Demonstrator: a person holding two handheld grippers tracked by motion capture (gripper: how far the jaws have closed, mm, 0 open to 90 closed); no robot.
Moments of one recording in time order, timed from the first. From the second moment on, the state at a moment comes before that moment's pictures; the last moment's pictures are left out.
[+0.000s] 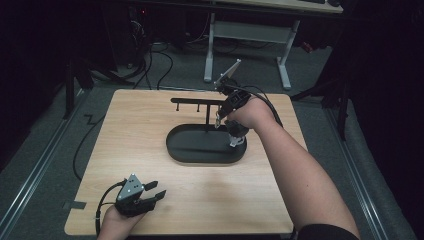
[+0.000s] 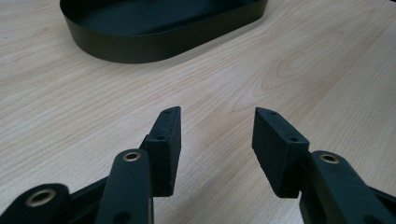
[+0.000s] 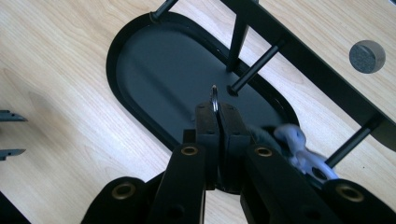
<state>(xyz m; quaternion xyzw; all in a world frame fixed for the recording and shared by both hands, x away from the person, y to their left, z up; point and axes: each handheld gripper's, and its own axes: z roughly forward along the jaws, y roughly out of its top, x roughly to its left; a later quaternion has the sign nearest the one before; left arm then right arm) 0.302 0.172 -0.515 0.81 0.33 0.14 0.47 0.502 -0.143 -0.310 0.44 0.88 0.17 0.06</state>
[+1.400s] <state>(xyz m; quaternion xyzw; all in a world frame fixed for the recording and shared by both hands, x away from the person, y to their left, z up) 0.302 0.169 -0.518 0.82 0.32 0.13 0.46 0.529 -0.143 -0.320 0.46 0.86 0.19 0.10</state>
